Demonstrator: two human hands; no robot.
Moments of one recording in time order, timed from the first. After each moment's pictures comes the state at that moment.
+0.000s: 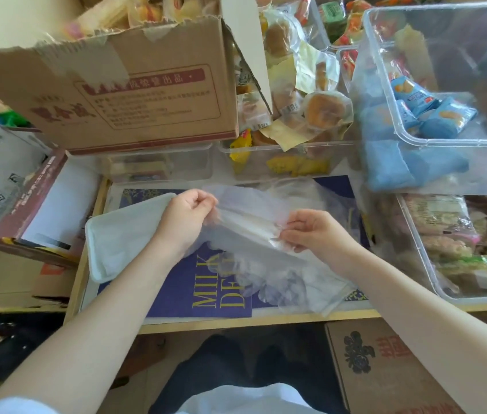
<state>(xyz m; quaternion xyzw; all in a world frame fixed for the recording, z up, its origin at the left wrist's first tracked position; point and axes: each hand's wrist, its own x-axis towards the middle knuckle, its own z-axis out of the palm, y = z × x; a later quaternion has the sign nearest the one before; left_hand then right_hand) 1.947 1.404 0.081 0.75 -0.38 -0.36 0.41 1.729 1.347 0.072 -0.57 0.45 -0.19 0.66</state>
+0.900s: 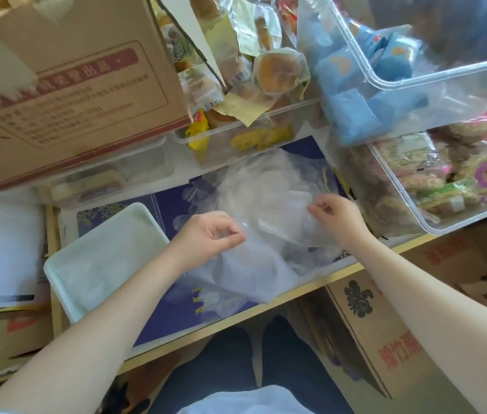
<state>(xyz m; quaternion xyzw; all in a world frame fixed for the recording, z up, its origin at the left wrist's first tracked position) 1.946 1.395 0.052 0.56 -0.64 -0.49 0.20 1.683 1.354 0.004 -0.60 0.69 -0.17 0.36</state>
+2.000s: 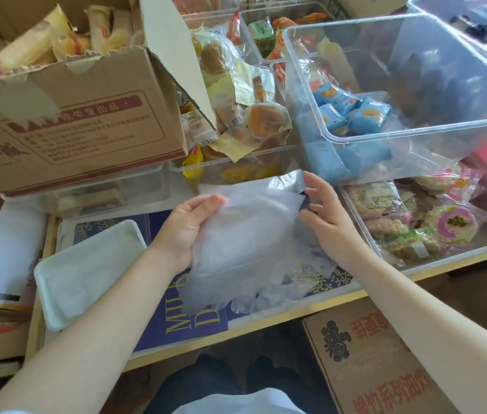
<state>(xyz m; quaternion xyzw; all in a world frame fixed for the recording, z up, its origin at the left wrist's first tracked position) 1.898 1.376 0.099 0.49 -0.25 -0.67 0.50 1.661 1.344 0.077 -0.66 0.48 -0.35 0.46</state>
